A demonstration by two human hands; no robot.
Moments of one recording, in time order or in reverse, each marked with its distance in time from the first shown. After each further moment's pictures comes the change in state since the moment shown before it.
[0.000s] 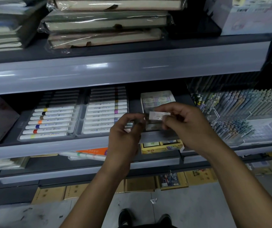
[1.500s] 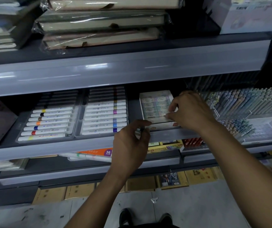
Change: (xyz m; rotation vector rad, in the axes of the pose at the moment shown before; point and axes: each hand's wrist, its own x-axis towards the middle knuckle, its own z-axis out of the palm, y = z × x) left_hand 0.004 -0.019 0.005 0.673 0.033 0.329; right_hand 0.057 0.021 -0.026 -0.931 0.082 0.022
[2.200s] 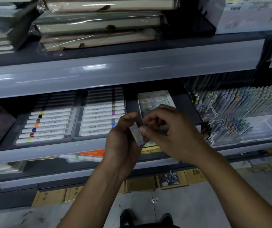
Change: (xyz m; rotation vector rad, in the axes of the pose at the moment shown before) left_hand 0.010 0.030 -0.019 -1.364 -0.093 -0.658; right_hand -0.068 -0.054 -0.001 0.533 0.038 -0.299
